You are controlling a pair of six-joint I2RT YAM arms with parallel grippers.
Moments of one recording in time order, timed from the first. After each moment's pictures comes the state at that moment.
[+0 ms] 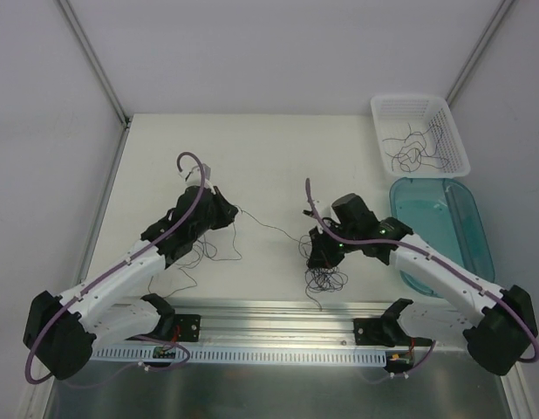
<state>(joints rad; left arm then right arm) -0.63 1.01 0.69 -0.18 -0.18 -0.75 0.74 1.13 0.82 -0.65 -0.45 0.11</state>
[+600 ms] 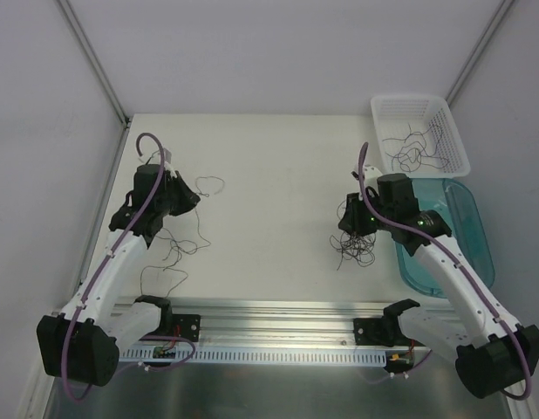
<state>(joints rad) -0.16 1.01 0.81 -0.43 0.03 -0.56 0.38 0.96 0.92 -0.72 -0.23 0.13</state>
